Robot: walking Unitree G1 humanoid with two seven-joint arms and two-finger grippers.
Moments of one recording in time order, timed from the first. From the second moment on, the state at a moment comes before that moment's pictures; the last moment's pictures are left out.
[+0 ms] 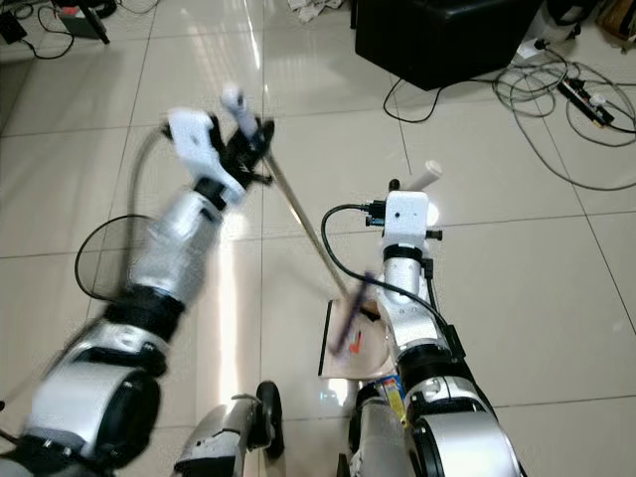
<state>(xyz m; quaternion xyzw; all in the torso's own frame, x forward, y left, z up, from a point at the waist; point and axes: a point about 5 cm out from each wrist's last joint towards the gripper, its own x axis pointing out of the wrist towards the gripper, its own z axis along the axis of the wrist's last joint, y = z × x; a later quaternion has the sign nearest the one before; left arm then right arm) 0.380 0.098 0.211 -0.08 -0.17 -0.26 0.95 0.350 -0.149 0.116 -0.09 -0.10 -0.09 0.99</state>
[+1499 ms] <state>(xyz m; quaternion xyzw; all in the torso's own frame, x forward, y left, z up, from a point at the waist) 0.294 0.203 0.116 0.07 -0.04 -0.09 0.99 0.324 -0.186 0.269 0.06 -0.21 -0.05 0.98</state>
